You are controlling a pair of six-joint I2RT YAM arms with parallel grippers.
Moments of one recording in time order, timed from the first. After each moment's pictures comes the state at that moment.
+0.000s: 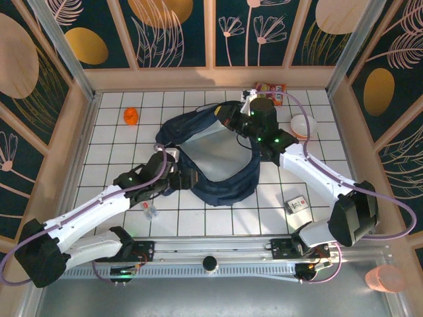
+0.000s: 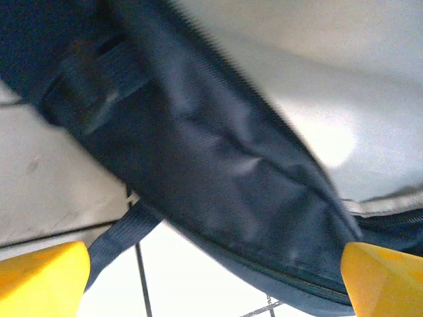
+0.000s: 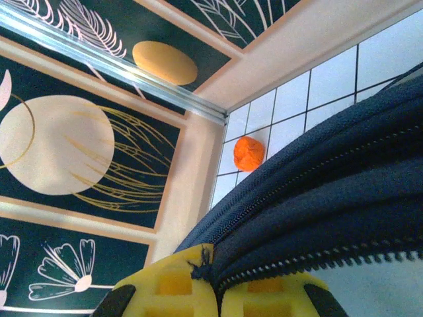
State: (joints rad) left arm -0.72 1.07 0.72 -0.50 -0.07 -0.67; right arm 0.60 1.41 1.14 0.04 -0.23 0.97
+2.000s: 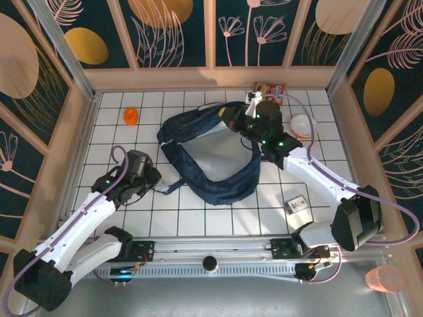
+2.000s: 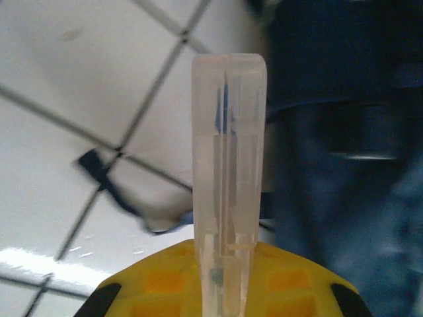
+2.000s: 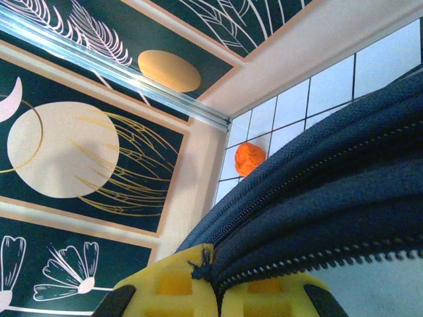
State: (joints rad) left arm -0.46 0.90 0.69 -0.67 -0.01 -1.08; right arm 0.57 1.36 1.08 0.09 -0.26 0.97
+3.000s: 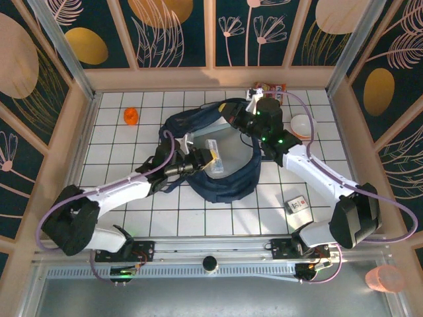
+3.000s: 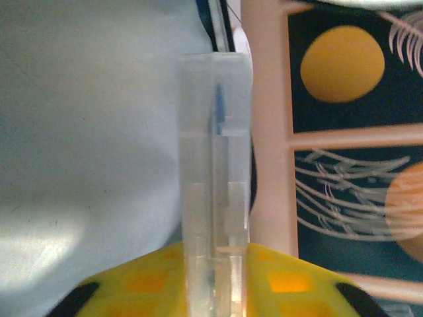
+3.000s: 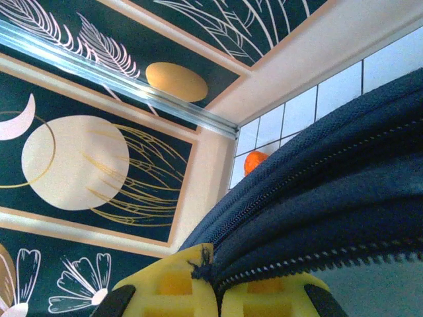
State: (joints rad) left arm -0.67 1.42 0.70 0.34 0.39 -1.22; right arm 0.56 1.39 1.11 0.11 -0.26 1.01
